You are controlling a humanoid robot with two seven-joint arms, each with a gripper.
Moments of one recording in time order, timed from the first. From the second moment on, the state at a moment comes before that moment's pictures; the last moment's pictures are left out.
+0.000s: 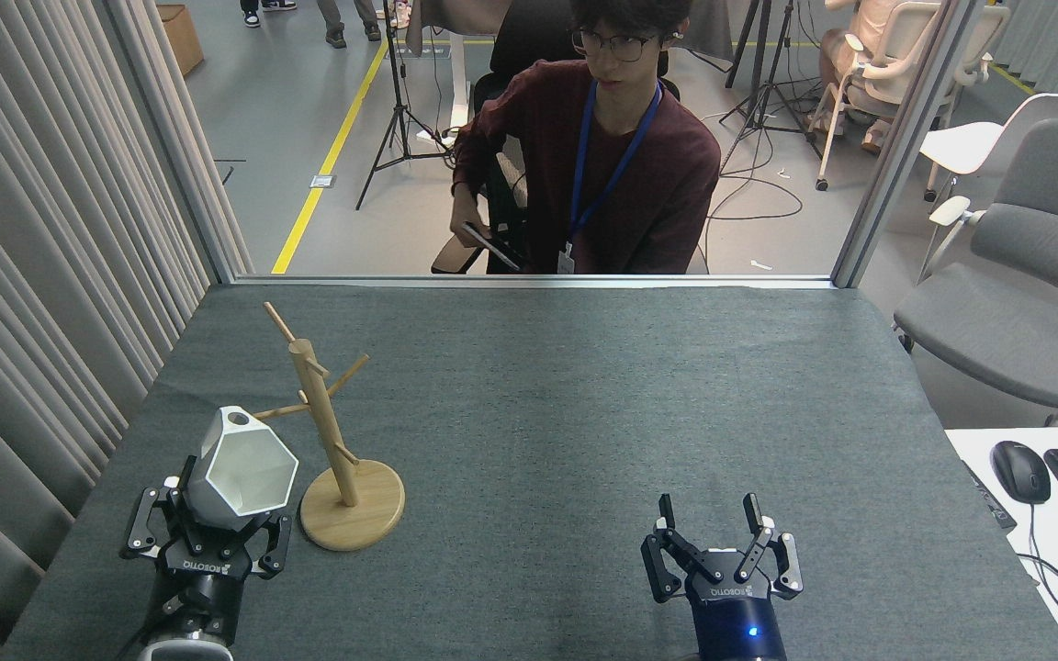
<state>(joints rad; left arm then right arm) -0.05 -0.01 0.20 -1.46 -2.21 0.05 0.27 -0.03 0.07 0.13 -1.34 1.49 0.08 -0.36</state>
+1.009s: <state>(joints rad) -0.15 -0.06 0.19 -1.32 -2.30 0.06 0.28 -0.03 0.06 0.13 -1.33 1.48 0.05 -0.37</state>
